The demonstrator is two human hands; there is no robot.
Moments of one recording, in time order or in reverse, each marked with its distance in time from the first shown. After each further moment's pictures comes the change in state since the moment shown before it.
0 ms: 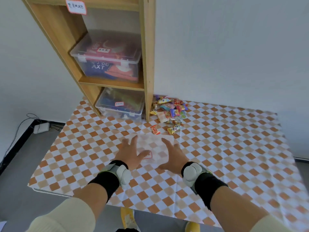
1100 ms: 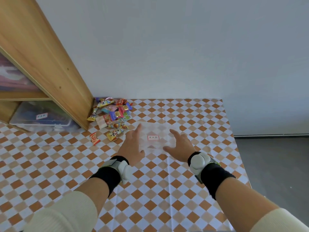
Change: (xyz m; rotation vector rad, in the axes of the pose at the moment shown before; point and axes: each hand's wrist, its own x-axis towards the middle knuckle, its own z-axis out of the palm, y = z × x) left_hand 0.058 0.245 0.133 0.020 0.049 0.378; right_hand -0.042 0.242 -0.158 0.163 0.224 0.207
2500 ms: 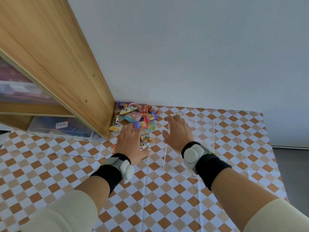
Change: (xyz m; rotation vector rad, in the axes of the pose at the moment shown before) left_hand 0.083 -0.121 -0.068 0.318 -0.045 -0.152; right_hand 0.132 -0.149 0.035 -0.254 0.196 -0.291
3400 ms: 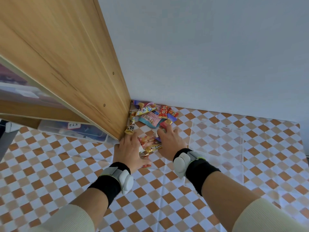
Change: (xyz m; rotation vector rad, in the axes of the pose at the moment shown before) left_hand 0.008 -0.064 0.015 0.043 0.004 -0.156; right_hand 0.045 -0.053 0.087 -0.281 -0.316 -0.106
